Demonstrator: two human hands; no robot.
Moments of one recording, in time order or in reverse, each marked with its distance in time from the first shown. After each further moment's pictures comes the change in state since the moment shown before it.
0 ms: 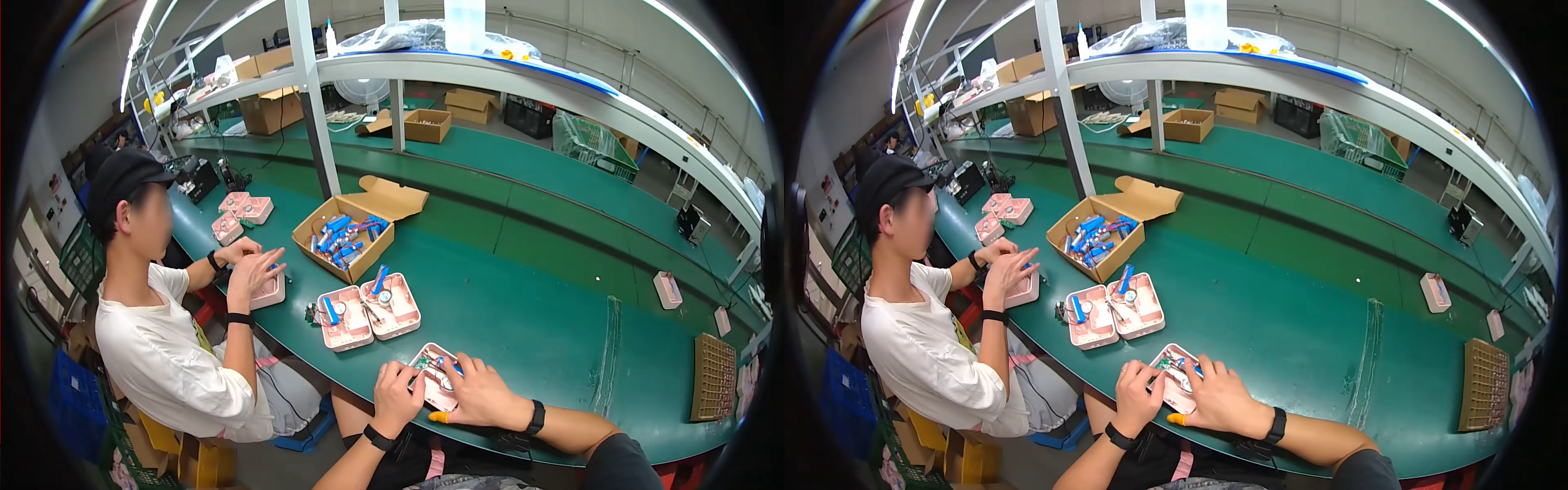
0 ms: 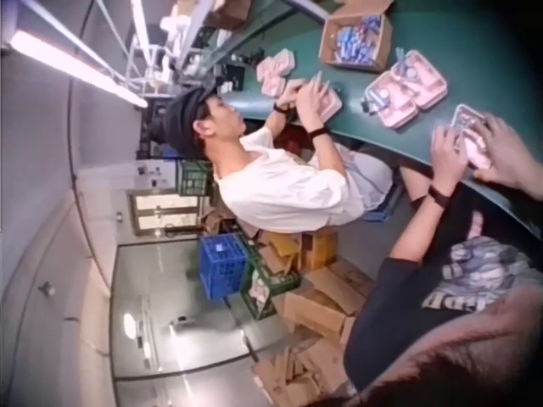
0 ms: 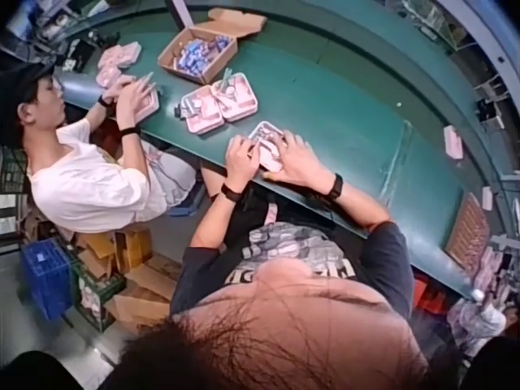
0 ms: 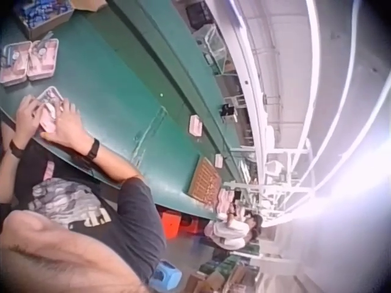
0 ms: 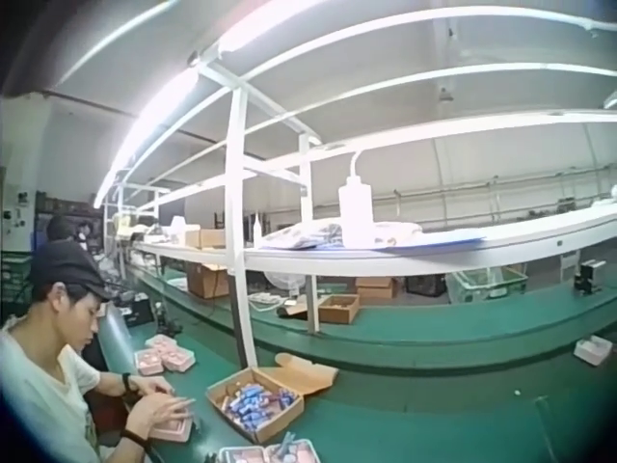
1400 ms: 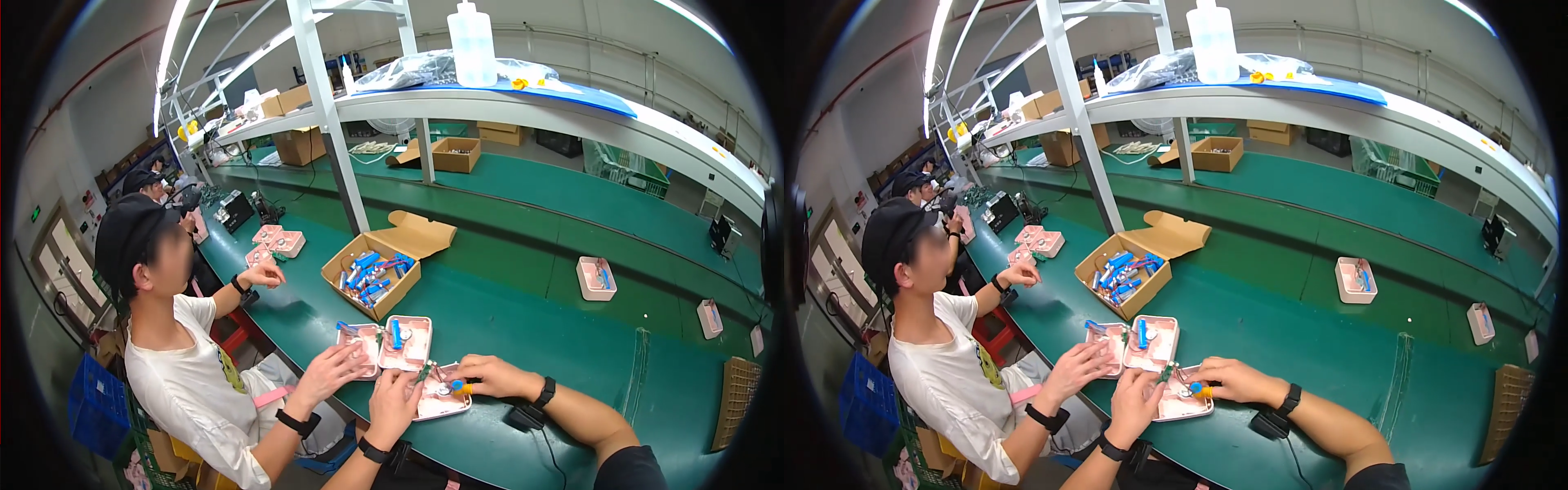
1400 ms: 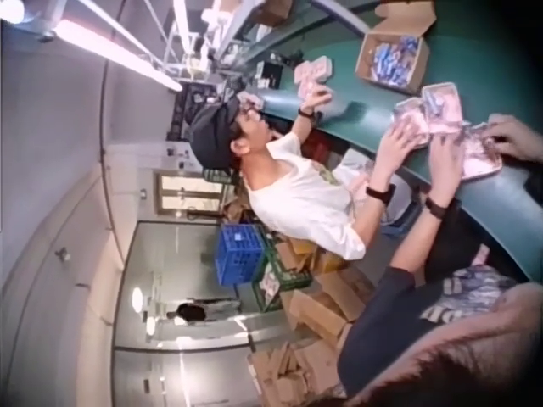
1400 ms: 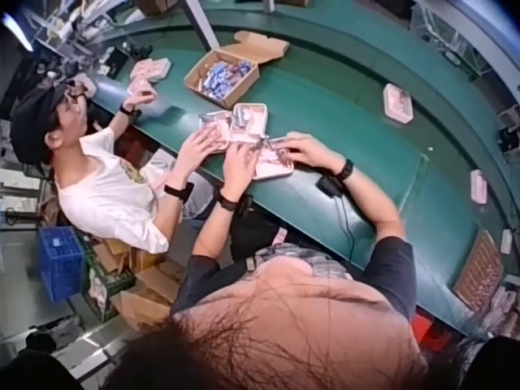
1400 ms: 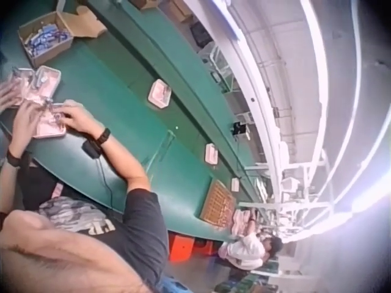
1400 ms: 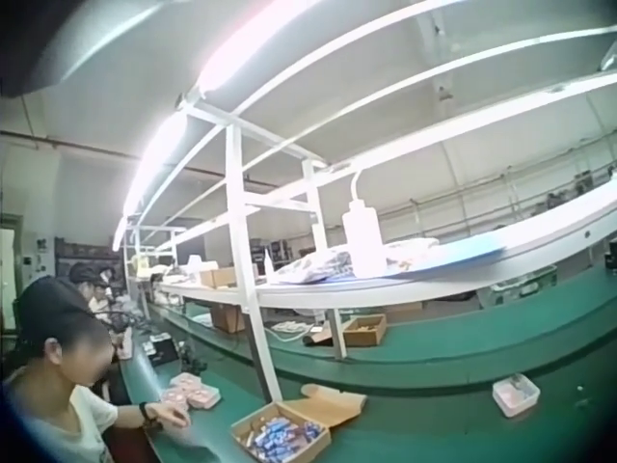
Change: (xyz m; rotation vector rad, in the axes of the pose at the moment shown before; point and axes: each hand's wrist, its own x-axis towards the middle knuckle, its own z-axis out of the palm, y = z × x) left_hand 0.051 -0.010 -0.029 0.118 -0.089 -0.199; right_hand 0.098 0.110 0.015 0.627 -0.024 -0.586
